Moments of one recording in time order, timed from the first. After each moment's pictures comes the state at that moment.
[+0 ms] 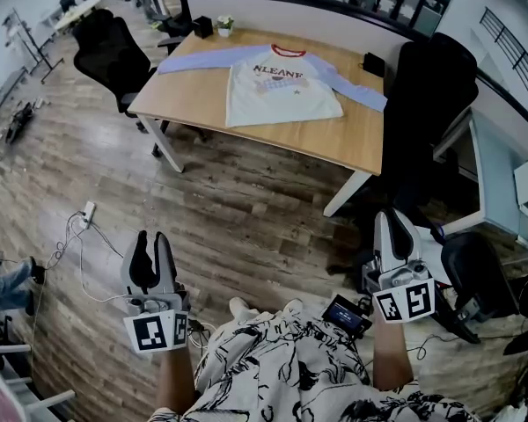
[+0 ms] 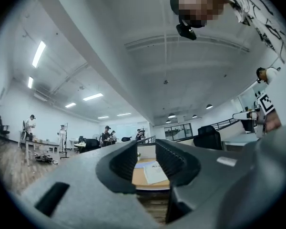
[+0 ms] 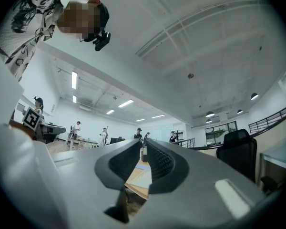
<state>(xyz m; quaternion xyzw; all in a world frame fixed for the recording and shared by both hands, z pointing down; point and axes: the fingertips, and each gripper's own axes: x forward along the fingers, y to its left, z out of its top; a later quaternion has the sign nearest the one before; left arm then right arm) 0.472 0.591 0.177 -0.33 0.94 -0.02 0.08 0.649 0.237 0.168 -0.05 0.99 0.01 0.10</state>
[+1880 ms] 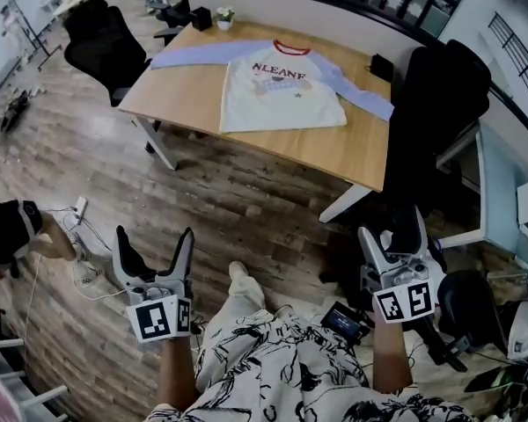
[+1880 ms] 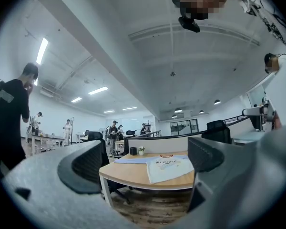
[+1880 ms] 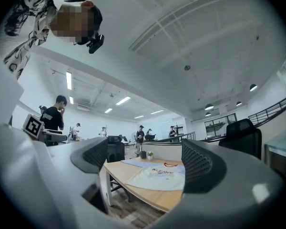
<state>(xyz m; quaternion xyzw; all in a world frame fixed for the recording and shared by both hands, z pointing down) 0.391 0.524 0.213 -0.29 0.96 -0.01 0.04 0.576 0.169 0.193 -0.05 0.99 -0.02 0.08</state>
